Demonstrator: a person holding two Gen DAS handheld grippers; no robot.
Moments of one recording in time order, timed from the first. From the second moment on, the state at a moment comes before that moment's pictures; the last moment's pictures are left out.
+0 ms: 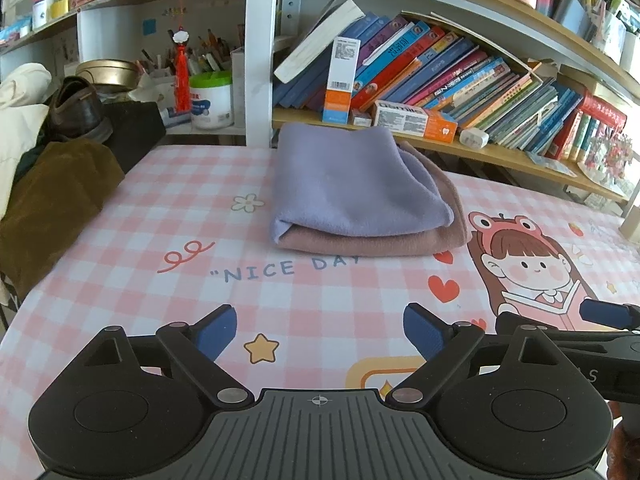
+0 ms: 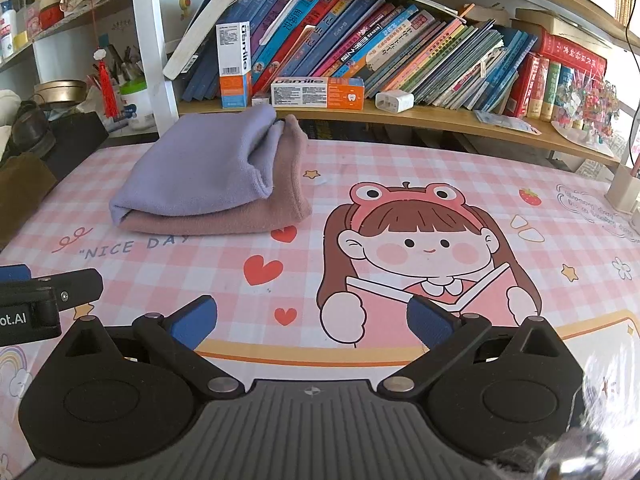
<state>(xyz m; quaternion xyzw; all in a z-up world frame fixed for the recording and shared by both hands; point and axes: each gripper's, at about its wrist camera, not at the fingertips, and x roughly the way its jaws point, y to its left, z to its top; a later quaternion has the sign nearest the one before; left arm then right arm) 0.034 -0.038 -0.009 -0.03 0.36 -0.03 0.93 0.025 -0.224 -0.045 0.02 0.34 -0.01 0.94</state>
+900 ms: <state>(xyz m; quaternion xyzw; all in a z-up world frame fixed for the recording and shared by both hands) 0.034 -0.040 -0.009 -0.02 0.37 -0.02 0.93 0.025 -0.224 -0.046 0.02 0.35 -0.01 0.94</state>
